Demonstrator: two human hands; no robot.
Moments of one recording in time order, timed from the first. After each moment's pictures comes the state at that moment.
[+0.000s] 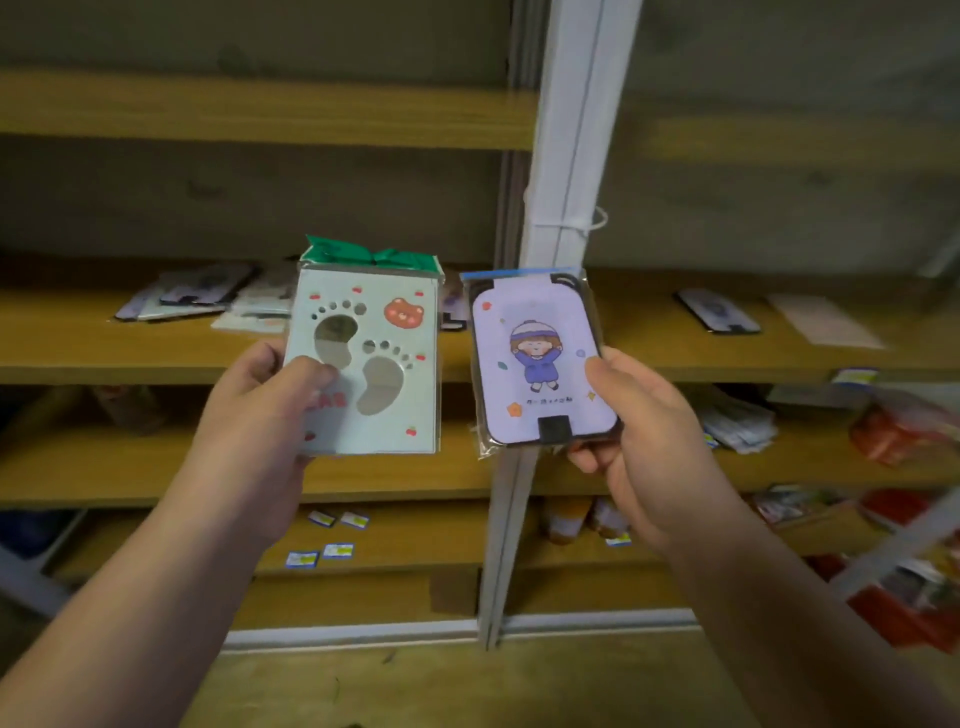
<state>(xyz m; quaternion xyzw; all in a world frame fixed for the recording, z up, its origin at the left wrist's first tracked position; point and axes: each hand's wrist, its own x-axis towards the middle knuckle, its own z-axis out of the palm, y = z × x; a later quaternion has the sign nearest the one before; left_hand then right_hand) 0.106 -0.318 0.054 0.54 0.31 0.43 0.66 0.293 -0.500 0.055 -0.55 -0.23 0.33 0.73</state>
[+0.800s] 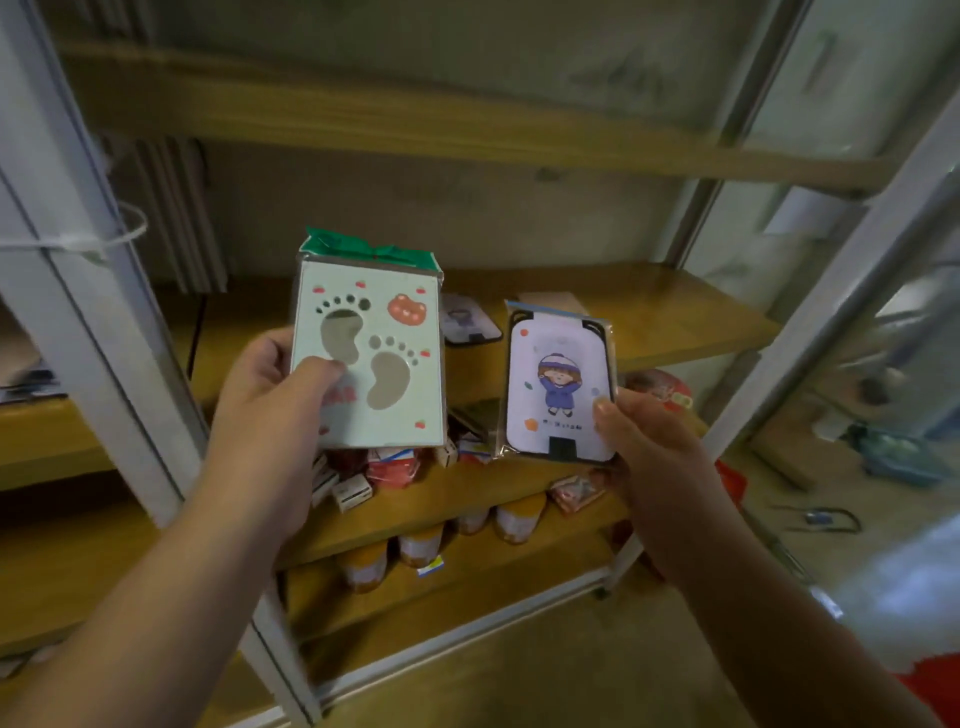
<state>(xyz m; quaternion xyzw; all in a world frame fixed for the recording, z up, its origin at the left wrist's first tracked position) 0.407 -0.435 0.032 0.54 0.27 0.35 0.71 0.516 -0.684 0.038 -0.71 -0.16 0.14 0.67</state>
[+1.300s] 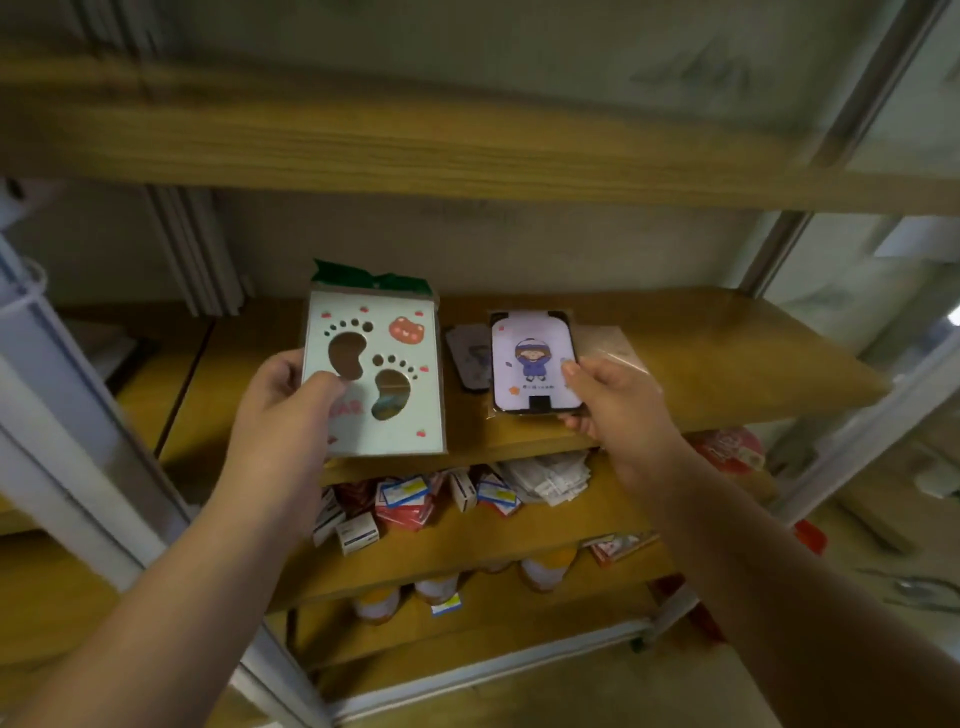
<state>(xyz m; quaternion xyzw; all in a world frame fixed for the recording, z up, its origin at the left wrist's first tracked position) 0.486 -0.405 0.022 0.51 0.34 0.37 0.69 0.698 -0.589 0.010 -0.76 -0.16 0.16 0.61</state>
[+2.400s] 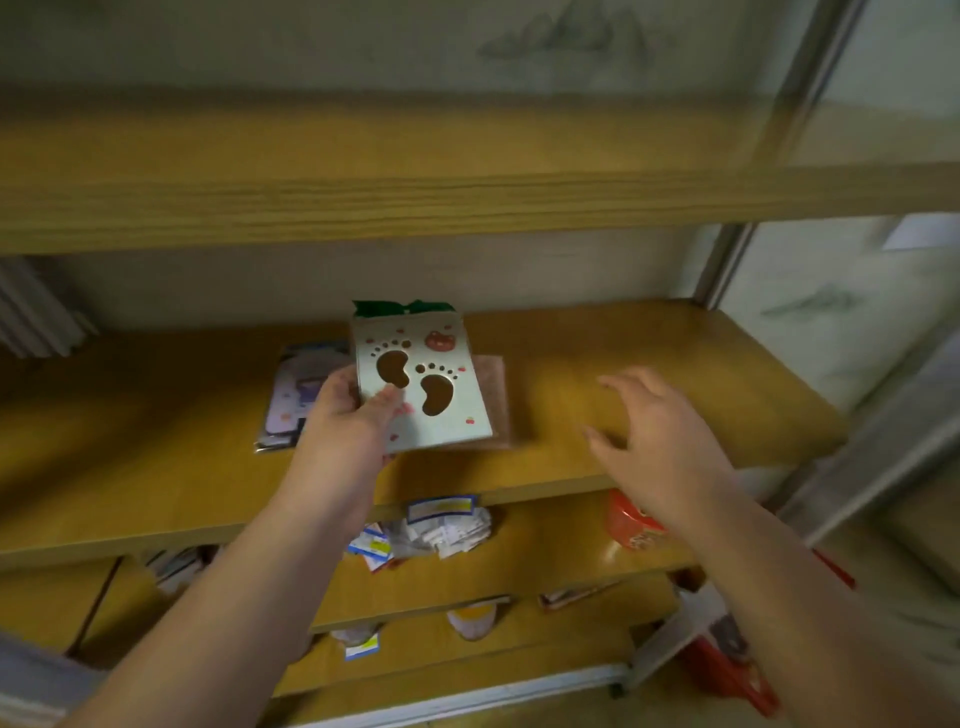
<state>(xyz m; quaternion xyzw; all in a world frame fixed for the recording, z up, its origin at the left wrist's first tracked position) 0.721 -0.547 0.010 0.56 0.36 0.34 0.66 0.890 -0.758 0.020 -0.90 -0.38 -0.07 0.22</state>
